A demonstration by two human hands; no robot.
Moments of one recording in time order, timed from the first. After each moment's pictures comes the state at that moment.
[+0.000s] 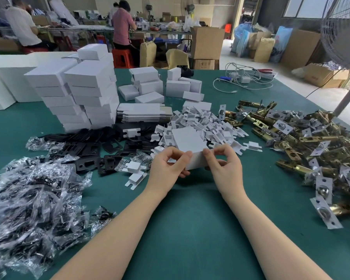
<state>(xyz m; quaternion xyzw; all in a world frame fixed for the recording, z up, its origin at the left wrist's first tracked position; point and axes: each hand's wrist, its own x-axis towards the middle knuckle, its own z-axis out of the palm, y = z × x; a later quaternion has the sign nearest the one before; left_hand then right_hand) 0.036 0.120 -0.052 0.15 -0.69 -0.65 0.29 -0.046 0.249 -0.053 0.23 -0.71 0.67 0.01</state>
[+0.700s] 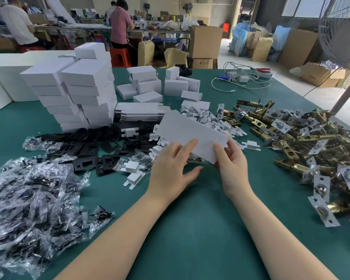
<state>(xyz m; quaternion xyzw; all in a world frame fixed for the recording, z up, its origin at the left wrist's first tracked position) 0.036 0.126 -0.057 0.06 -0.89 -0.16 0.43 -0.059 0.253 -0.049 0.17 -0.61 0.77 -0.09</state>
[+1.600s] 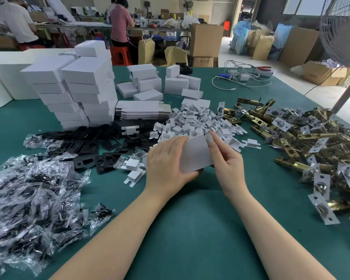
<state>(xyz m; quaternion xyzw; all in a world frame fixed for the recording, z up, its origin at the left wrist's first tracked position) 0.041 0.127 -0.050 0.14 -0.90 -0.13 0.39 -0.042 0.250 -0.041 0.27 -0.62 0.74 -0.04</state>
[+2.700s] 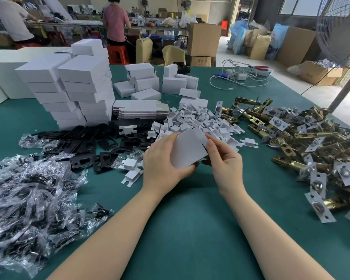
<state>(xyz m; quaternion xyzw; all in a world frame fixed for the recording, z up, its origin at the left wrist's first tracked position) 0.040 0.121 -0.048 0.18 -0.87 -0.28 0.36 -0.038 0.249 -0.040 0.22 -0.63 0.75 -0.02</state>
